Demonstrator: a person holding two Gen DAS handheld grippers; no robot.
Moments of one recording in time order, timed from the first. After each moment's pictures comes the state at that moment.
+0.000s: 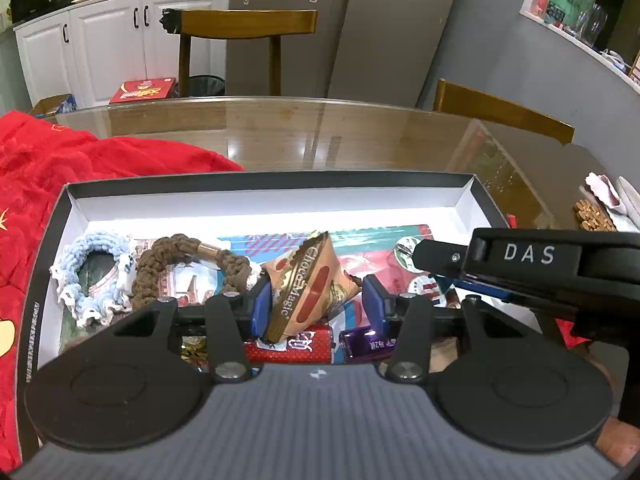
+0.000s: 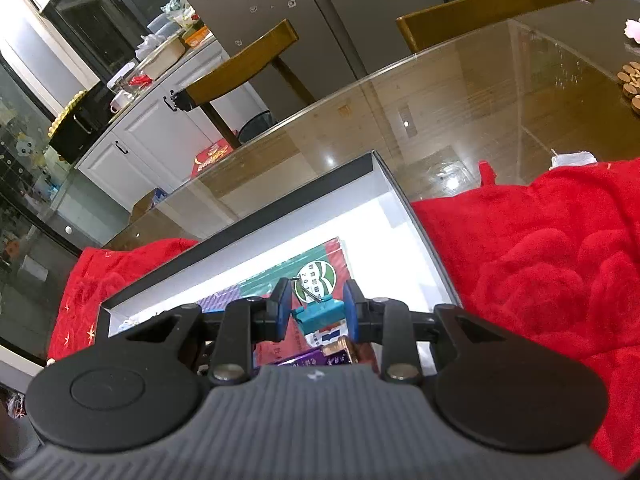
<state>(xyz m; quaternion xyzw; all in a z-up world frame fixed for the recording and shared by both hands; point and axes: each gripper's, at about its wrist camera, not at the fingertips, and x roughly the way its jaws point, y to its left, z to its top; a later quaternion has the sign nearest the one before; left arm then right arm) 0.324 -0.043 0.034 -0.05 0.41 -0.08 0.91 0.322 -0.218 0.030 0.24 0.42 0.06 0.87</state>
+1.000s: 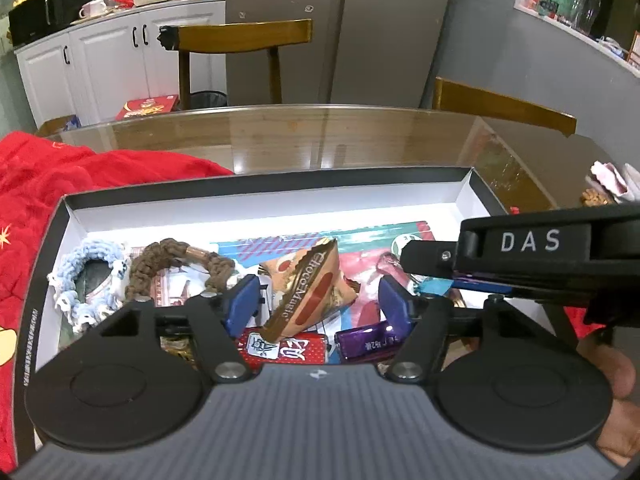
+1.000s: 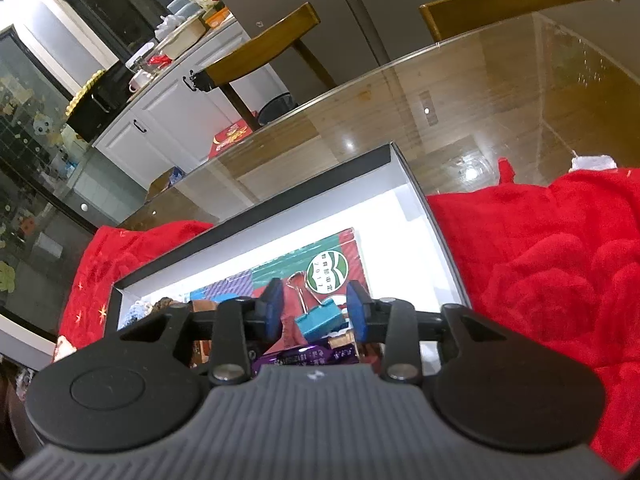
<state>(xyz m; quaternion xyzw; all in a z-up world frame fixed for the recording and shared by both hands) 0.317 -0.060 0.033 -0.02 0.40 -0.07 0.92 0.328 -0.219 0.031 0.23 0.44 0.10 0.86</state>
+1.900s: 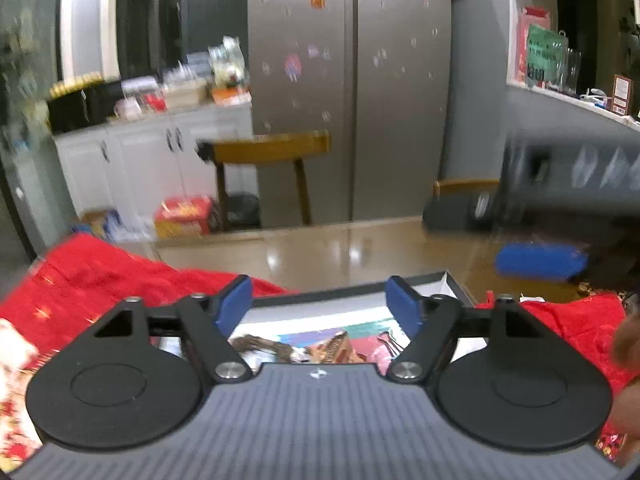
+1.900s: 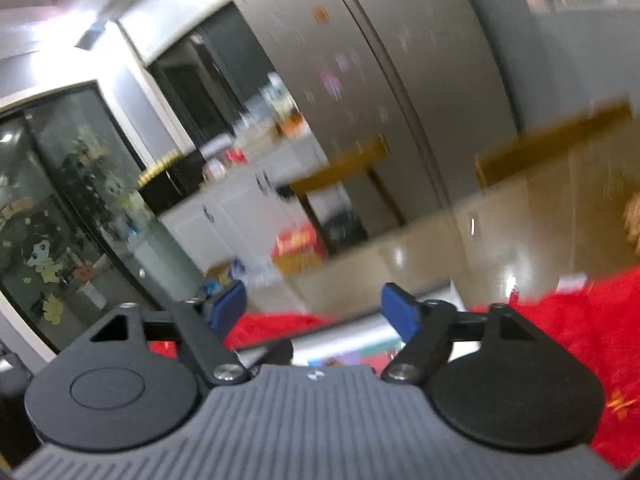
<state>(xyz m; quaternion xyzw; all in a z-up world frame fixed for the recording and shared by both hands) 0.232 -0.057 0.139 0.03 0.24 -0.02 0.97 0.217 -0.218 0.171 0.21 0.24 0.14 0.94</state>
